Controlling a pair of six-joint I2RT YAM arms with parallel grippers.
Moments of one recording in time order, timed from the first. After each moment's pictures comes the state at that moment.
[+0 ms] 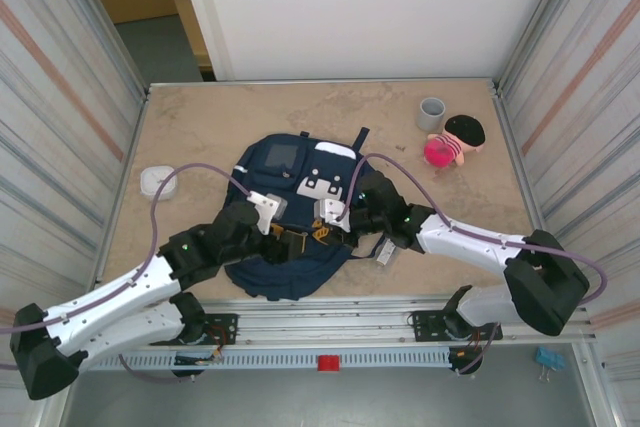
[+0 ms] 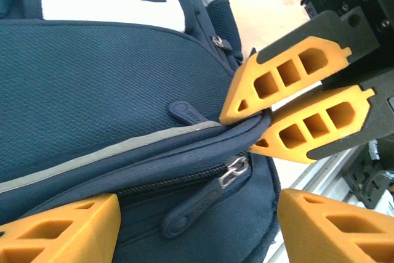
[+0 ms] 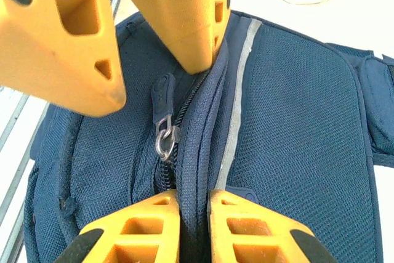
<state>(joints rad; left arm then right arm) -0.91 0.83 0.61 -0.42 0.07 -0.50 0.80 1.32 0.68 0.04 -0.60 -0.51</state>
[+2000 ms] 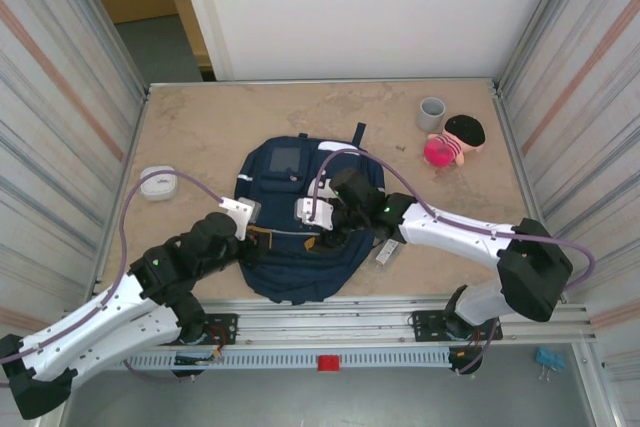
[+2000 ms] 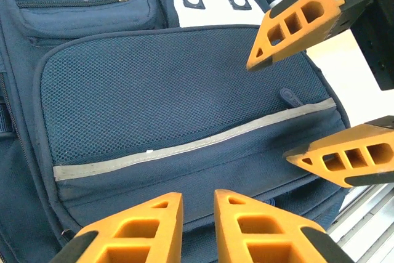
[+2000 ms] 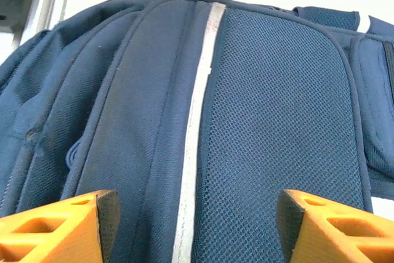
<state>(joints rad) -0.90 0.62 0.61 -0.64 -0.13 -0.48 0.92 1.42 0.91 -0.27 -0.34 -0.56</state>
